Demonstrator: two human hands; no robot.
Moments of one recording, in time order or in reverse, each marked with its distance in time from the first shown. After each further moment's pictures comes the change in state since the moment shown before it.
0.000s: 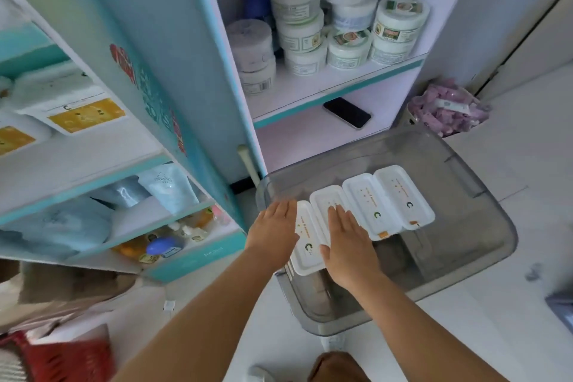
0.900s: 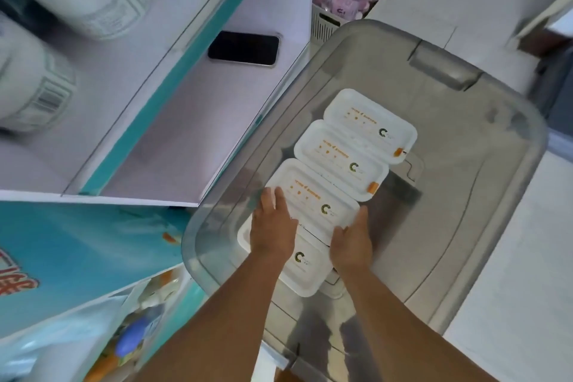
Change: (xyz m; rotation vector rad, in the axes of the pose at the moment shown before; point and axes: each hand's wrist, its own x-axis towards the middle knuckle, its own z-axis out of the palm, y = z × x) left_hand 0.166 0.003 0.124 0.061 -0.323 0.106; right_hand 0.100 0.052 0.125 1.013 0.368 1.036
